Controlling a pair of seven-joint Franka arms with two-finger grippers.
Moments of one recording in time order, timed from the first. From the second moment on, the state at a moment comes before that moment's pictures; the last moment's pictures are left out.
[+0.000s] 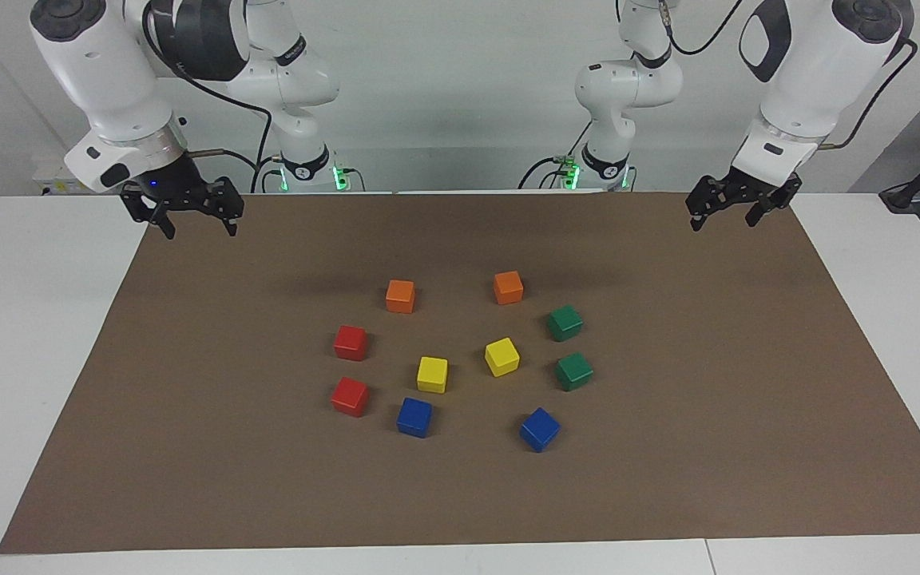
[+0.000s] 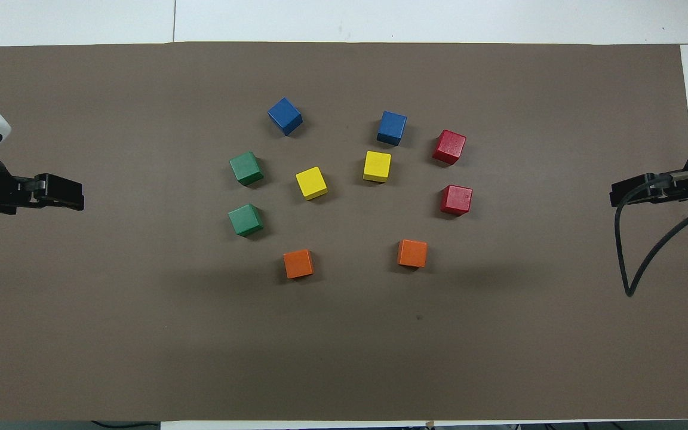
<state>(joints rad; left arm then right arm) 0.00 -0.07 -0.09 -1.76 0.01 1.69 -0.10 0.08 -0.07 -0.10 -1.76 -0.03 1.67 -0.06</state>
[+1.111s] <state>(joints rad) -0.28 0.12 -0.11 -2.12 0.01 2.29 -0.72 0.31 0.24 -0.08 -1.91 -0.02 2.19 0.53</state>
